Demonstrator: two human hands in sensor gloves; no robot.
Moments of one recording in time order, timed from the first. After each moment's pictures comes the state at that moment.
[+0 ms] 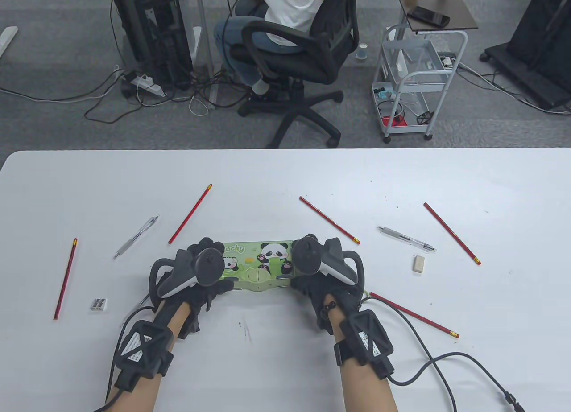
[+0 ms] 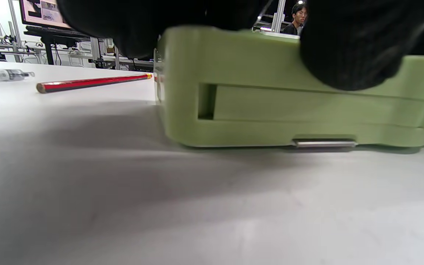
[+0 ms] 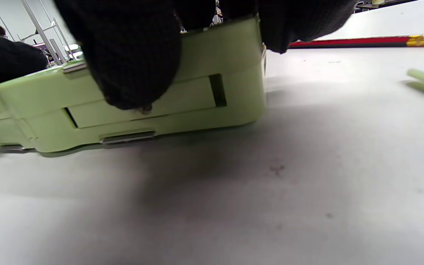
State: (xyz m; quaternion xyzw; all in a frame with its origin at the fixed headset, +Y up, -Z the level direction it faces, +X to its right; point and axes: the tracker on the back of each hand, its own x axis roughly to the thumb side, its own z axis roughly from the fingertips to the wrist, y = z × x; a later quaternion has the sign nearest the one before) left_hand -0.211 -0.730 -0.364 -0.06 -0.12 0.04 0.99; right_hand 0.051 -0.719 -0.381 0.15 0.10 0.98 0.11
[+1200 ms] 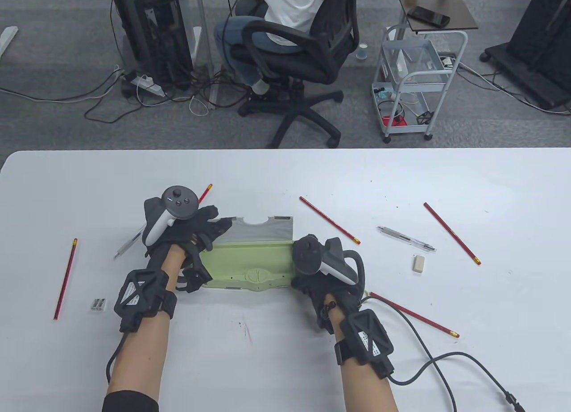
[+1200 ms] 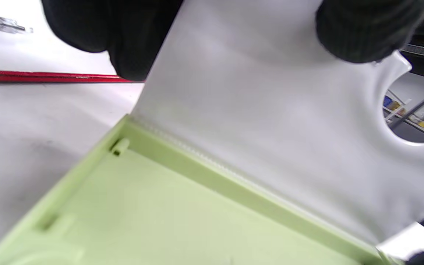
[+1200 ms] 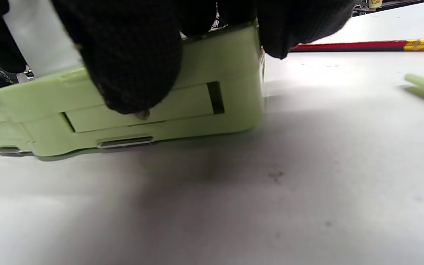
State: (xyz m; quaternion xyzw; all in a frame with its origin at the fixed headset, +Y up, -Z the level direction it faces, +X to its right) left_hand -0.243 -0.686 -0.449 -0.14 0.01 0.27 0.95; right_hand 0.052 -0.719 -0.381 0.15 0.09 0.98 0.11
